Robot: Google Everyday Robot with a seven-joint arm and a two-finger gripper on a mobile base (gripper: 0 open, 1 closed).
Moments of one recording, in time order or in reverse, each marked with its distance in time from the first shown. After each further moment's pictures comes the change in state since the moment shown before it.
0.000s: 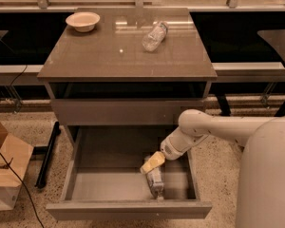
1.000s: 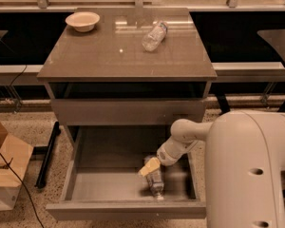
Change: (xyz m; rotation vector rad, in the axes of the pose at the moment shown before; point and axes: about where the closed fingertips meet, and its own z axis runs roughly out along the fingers) arm 0.014 -0.037 0.076 0.002 0.078 0.131
